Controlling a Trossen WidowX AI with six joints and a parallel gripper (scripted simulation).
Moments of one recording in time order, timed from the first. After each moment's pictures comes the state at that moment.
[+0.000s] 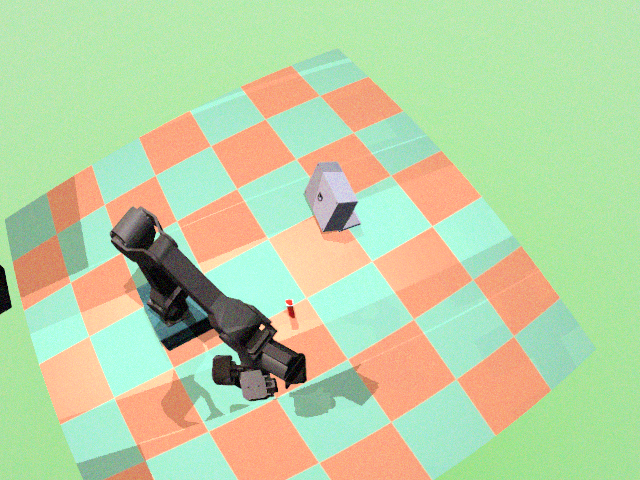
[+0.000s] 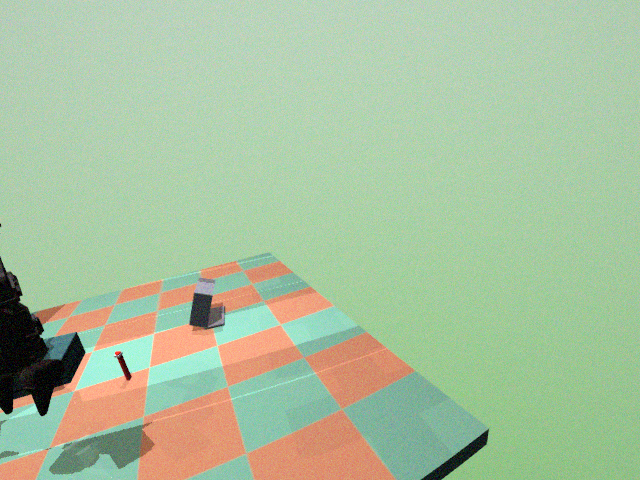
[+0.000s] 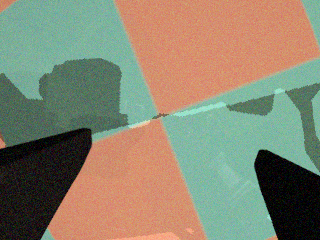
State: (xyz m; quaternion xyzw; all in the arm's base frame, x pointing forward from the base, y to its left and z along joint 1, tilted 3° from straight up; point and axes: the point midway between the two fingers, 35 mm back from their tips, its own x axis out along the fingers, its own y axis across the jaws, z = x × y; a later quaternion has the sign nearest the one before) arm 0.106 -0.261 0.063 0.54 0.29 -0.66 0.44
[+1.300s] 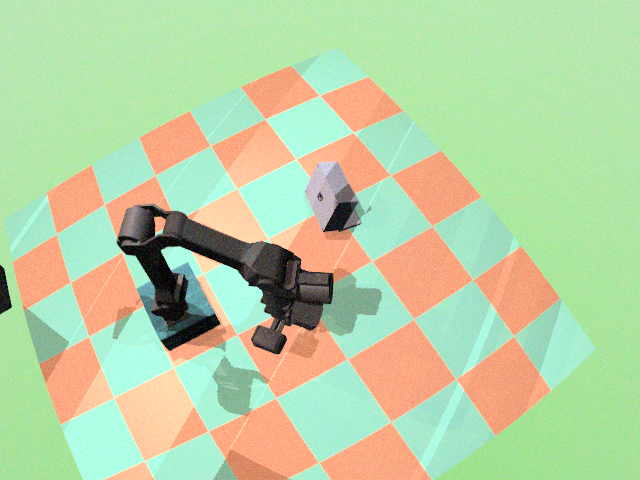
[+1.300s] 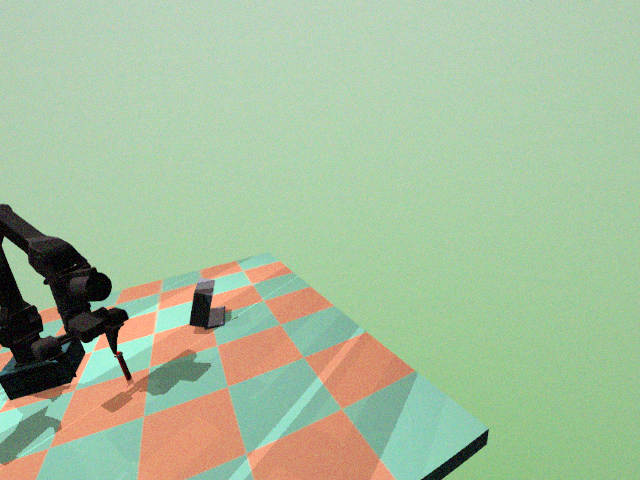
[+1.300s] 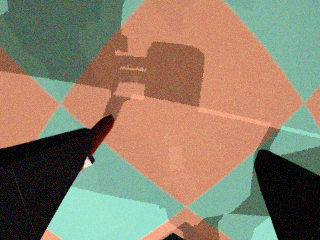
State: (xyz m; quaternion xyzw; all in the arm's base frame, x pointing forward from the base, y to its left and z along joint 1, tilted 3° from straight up) arm 0.215 -0.167 0.073 0.28 0.60 -0.34 0.67
